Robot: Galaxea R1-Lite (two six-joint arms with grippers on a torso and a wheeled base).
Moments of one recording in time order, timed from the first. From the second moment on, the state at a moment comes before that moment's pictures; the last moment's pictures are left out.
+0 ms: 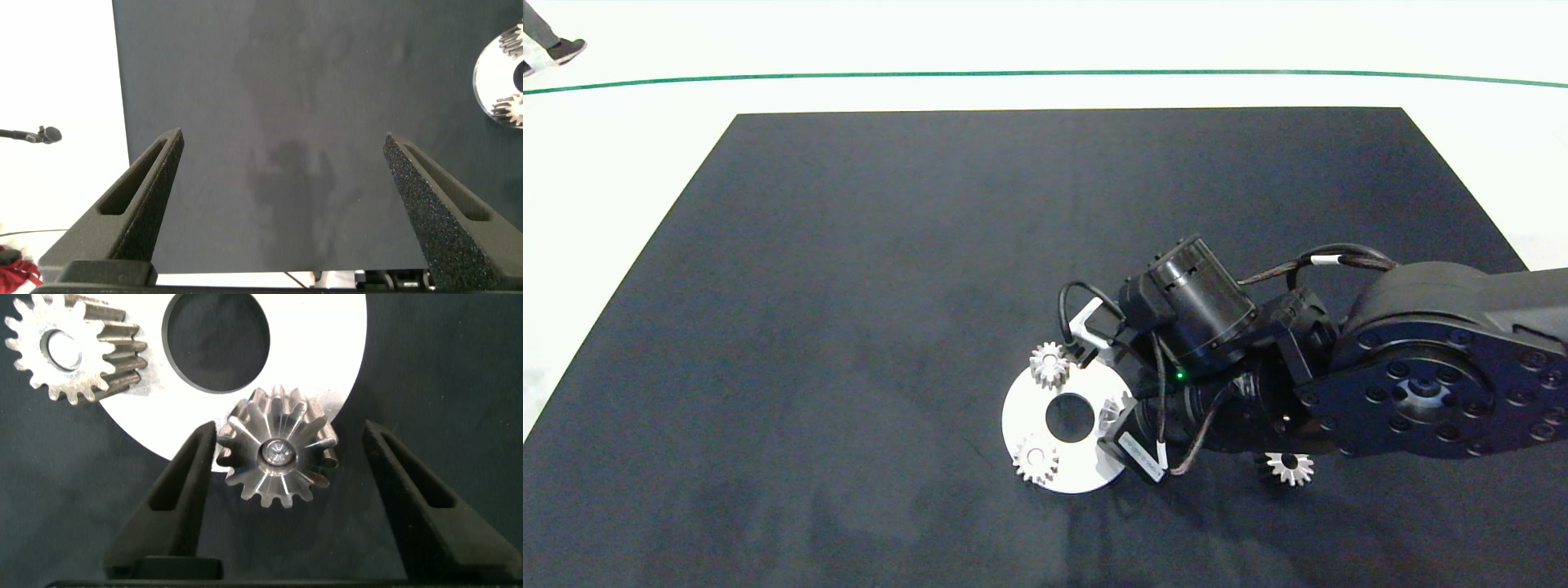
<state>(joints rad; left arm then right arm) -0.03 0.89 -1.36 0.90 0.07 0.13 0.83 1.87 -1.37 0.38 -0.28 -0.18</state>
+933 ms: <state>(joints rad) -0.03 0.89 -1.35 0.90 0.07 0.13 0.84 1.87 -1.33 0.38 -0.28 -0.18</state>
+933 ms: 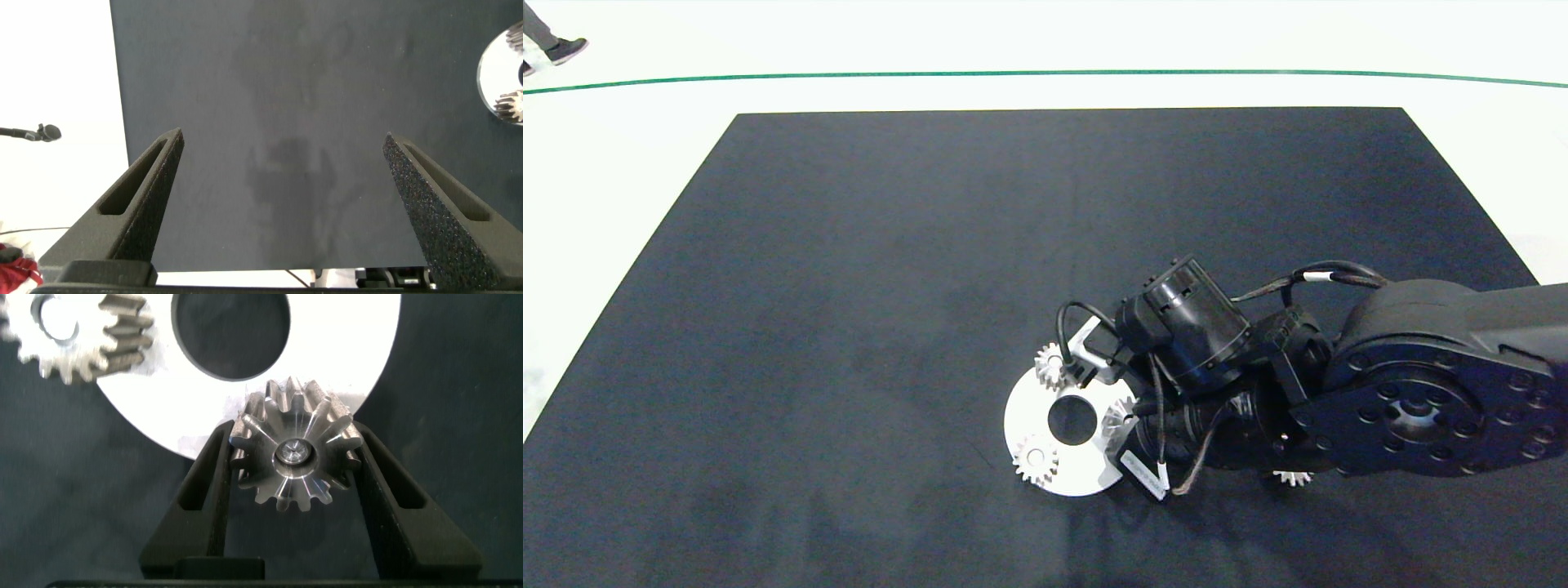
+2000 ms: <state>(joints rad) -0.03 0.89 -1.34 0.90 0.07 0.13 0.96 1.57 -0.94 0.31 -0.27 -0.10</state>
